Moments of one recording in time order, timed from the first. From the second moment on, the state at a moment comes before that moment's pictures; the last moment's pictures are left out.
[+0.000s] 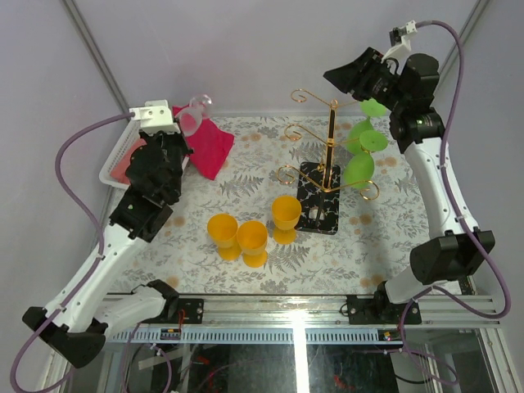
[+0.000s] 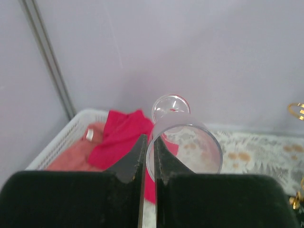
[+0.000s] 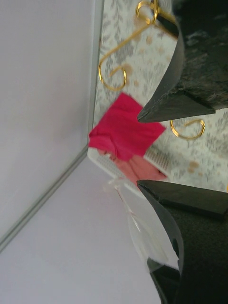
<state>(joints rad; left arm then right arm) -0.54 0.99 1.18 -0.13 -0.63 0.01 0.12 1.54 1.72 -0.17 -0.54 0.64</state>
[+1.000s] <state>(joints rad) -0.62 1.17 0.94 0.91 -0.32 0.23 0.37 1.93 2.12 -0.03 -0.70 1.24</state>
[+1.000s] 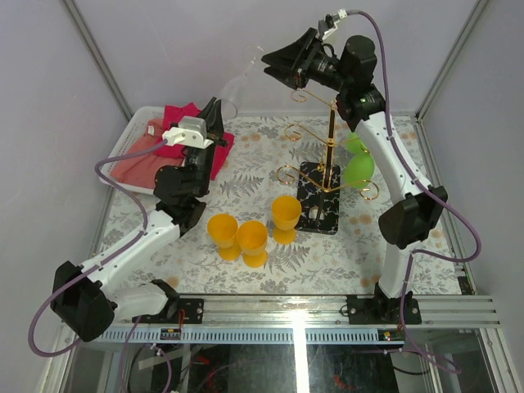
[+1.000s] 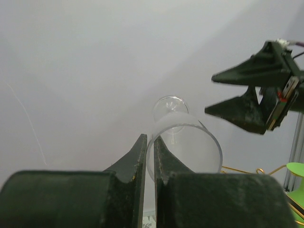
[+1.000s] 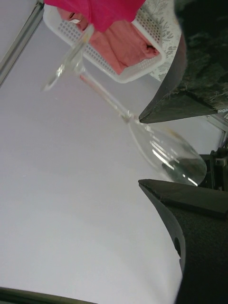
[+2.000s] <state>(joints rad) -0.64 1.23 0.91 1.04 -0.29 0.24 0.45 2.04 2.20 -0.02 -0.70 1.26</state>
